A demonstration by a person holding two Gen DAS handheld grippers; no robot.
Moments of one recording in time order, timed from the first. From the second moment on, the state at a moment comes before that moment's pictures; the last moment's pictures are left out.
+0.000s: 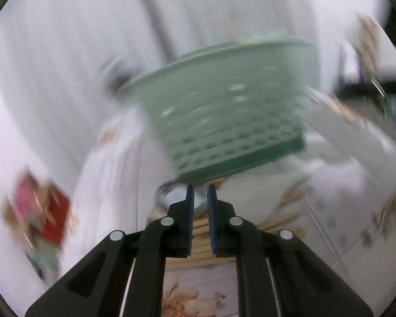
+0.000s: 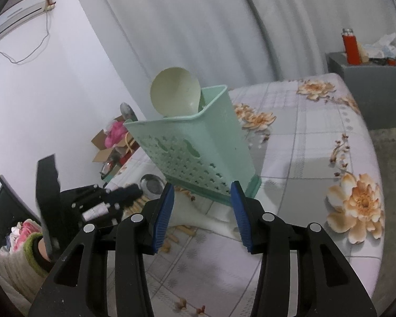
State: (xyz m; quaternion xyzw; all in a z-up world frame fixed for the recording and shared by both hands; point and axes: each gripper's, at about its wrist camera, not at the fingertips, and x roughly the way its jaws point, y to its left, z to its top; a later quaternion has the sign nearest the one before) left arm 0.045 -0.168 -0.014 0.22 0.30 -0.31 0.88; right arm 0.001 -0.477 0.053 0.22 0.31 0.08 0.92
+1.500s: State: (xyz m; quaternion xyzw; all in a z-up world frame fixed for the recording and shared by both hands) left arm 0.054 -0.123 -0.045 -0.12 0.44 -0.44 0.77; right arm 0.097 -0.438 -0.011 0.22 0.49 0.22 0.82
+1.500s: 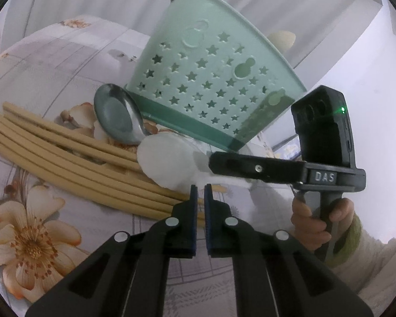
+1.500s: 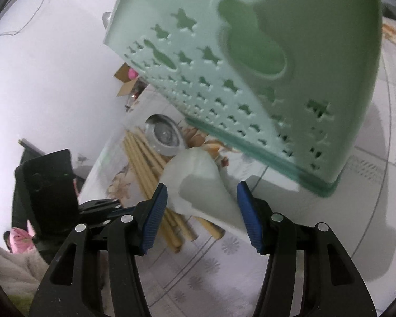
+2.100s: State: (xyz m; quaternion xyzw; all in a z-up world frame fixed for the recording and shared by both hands) left arm 0.065 -0.110 -0.055 -0.13 0.46 -0.42 0.77; right arm 0.090 -0.443 -0.026 0.34 0.49 0.31 0.74
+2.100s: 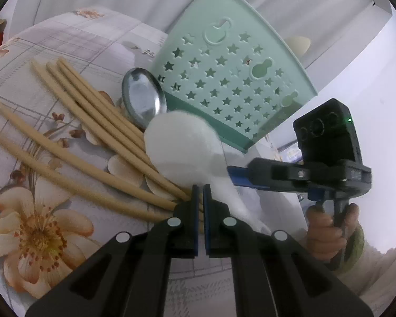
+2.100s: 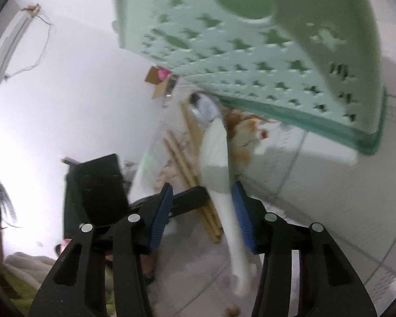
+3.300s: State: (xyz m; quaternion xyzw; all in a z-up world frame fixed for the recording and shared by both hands) left arm 0.083 -0.055 -0.027 -0.06 0.41 -0.36 0.84; right arm 0.066 -0.398 -0.011 0.35 0.46 0.33 0.75
